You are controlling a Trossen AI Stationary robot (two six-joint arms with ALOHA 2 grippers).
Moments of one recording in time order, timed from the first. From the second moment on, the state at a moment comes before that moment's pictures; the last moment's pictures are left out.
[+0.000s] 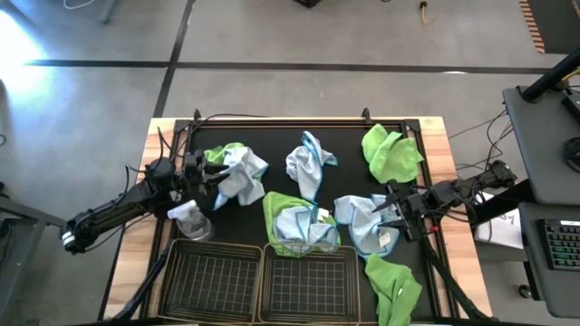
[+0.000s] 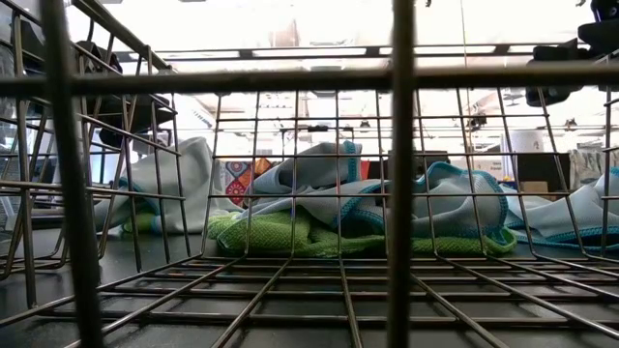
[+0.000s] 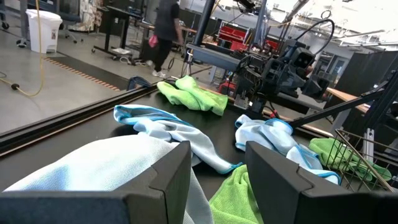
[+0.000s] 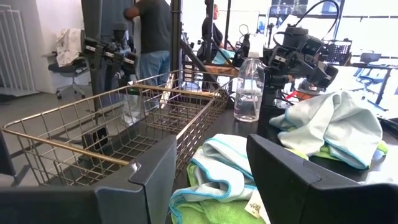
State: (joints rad) left arm 0.54 0.11 0.02 0.07 0.30 -0.27; right arm 0.37 0.01 0.02 0.03 0.05 -0.05
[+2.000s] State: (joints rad) left arm 0.54 0.11 0.02 0.07 0.30 -0.27; right arm 0.37 0.01 0.02 0.01 0.05 -0.05
